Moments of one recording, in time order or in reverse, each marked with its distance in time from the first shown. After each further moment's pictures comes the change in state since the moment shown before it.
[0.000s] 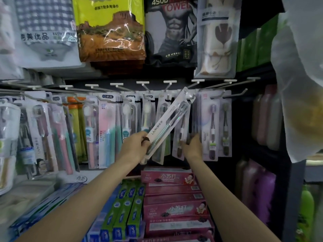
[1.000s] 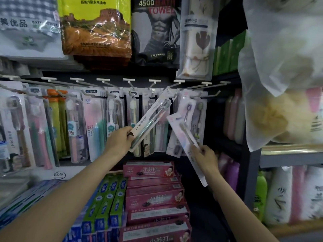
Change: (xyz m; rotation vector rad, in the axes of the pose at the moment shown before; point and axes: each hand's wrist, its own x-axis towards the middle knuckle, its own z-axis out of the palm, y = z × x) left_hand -0.003 0.003 0.000 0.018 0.005 0.028; right_hand -0.067 0.016 -0.098 -0.147 0.101 0.025
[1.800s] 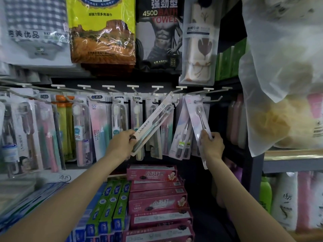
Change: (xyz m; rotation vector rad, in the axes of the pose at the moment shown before) left_hand -0.001 0.002 -0.009 0.025 -0.018 -0.014; right_hand 0.035 -0.034 -0.003 0.188 0.275 0.030
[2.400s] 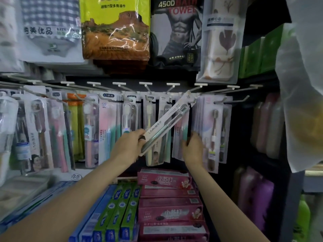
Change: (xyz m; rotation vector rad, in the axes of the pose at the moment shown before) left_hand 0.010 -0.017 0.003 0.073 0.054 0.074; right_hand -0.013 0.012 0.097 -0.225 -0.248 -0.312
